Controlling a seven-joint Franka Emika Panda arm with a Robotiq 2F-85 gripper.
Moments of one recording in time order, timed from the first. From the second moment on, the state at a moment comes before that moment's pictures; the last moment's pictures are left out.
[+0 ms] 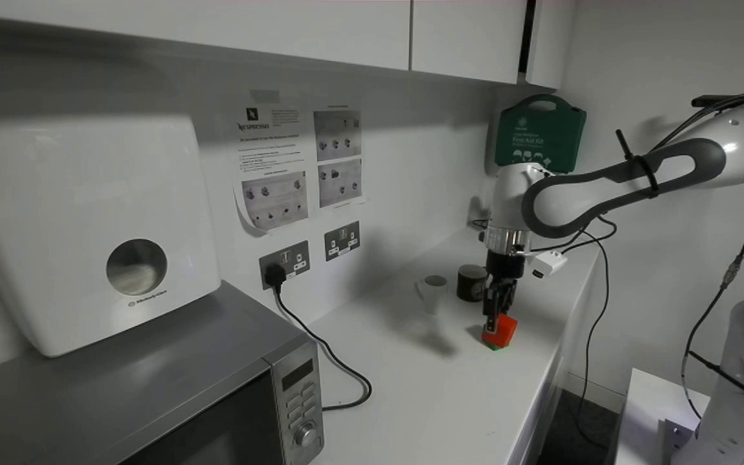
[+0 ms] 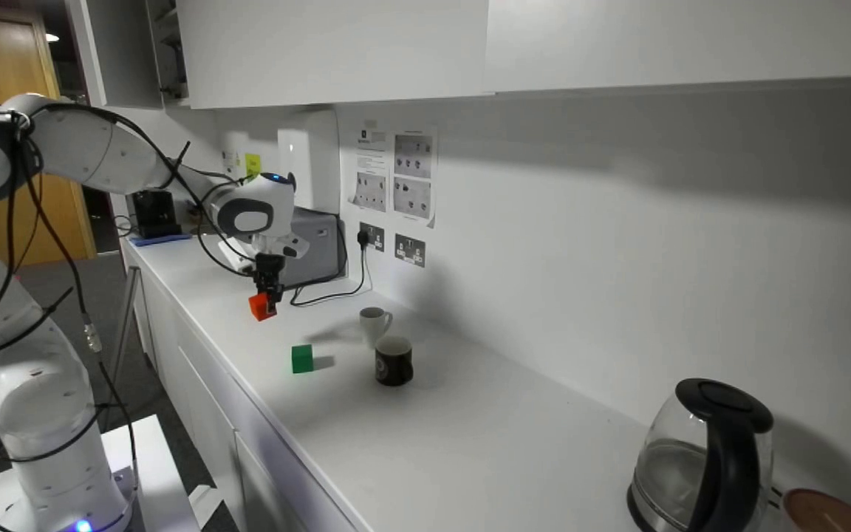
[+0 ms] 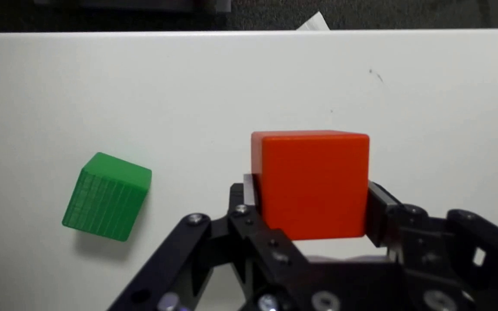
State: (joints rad) arm 0.13 -0.29 0.10 -2.37 0.30 2.07 0.08
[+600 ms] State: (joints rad) arm 0.08 -0.30 0.10 -2.40 0.30 2.22 0.28
